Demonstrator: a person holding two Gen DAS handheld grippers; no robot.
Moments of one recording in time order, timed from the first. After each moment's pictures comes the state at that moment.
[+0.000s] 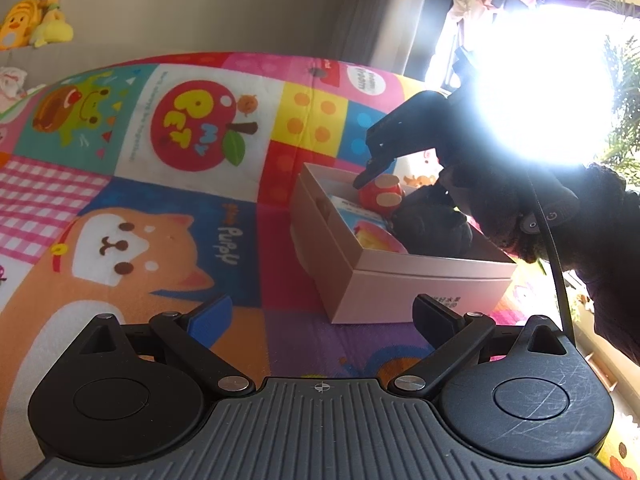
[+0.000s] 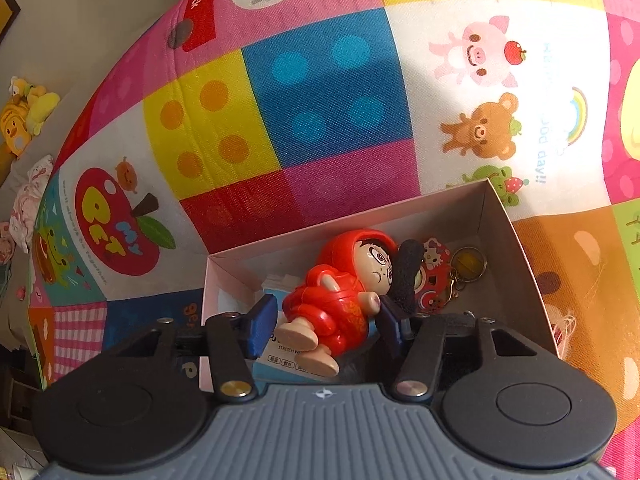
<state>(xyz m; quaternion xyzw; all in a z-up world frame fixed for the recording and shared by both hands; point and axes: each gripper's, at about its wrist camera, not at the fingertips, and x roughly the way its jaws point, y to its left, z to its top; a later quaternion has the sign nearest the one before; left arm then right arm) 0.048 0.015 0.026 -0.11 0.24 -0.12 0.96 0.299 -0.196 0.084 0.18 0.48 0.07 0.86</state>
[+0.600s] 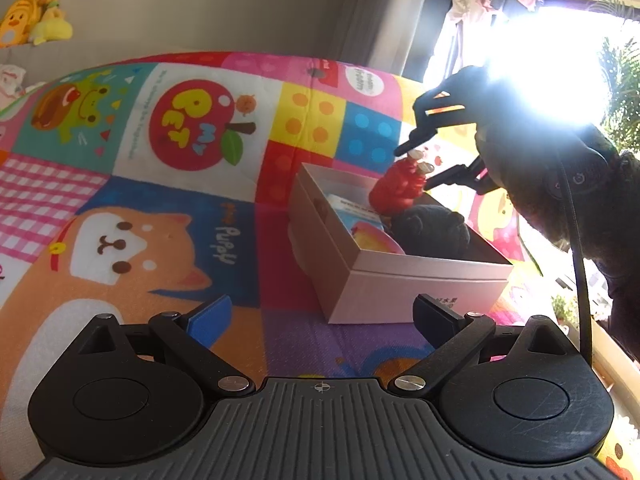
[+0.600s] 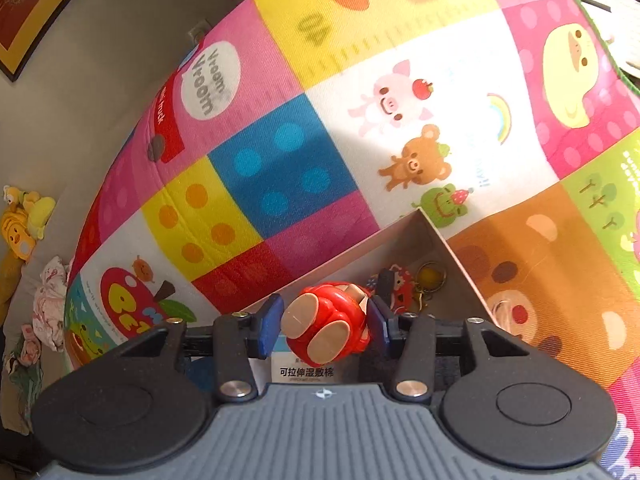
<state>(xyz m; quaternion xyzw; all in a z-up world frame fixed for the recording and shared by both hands) 0.047 0.015 0.027 -0.12 0.24 -0.13 0.95 0.271 -0.230 0.135 0.27 0.41 -0.03 0.87</state>
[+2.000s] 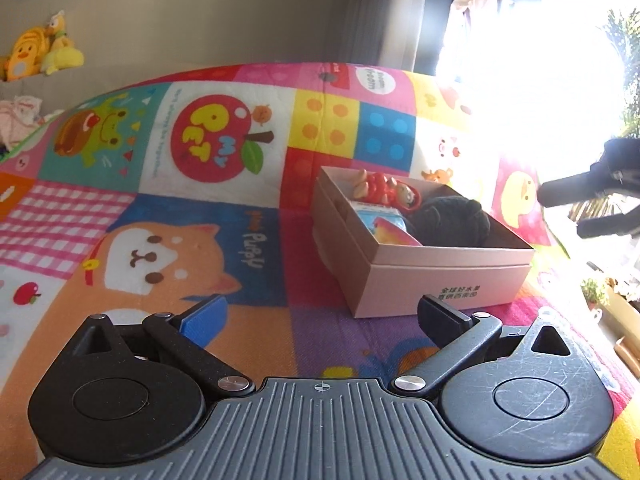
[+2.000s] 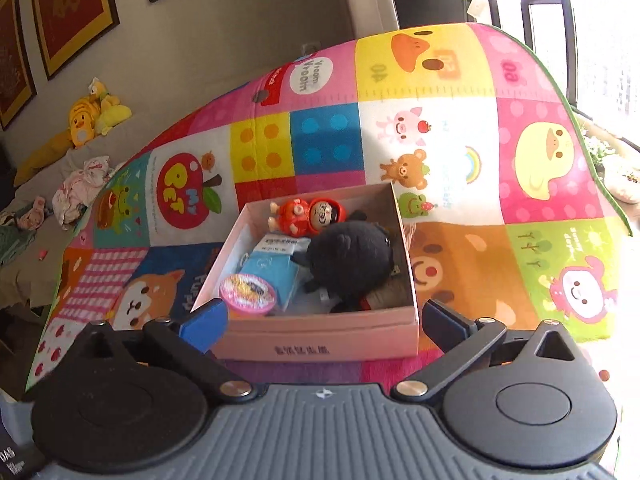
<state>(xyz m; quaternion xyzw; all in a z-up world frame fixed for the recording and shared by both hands) 0.031 0.010 0.033 -0.06 0.24 -0.08 0.96 0.055 -0.252 0.105 0.06 0.33 0.10 0.94</state>
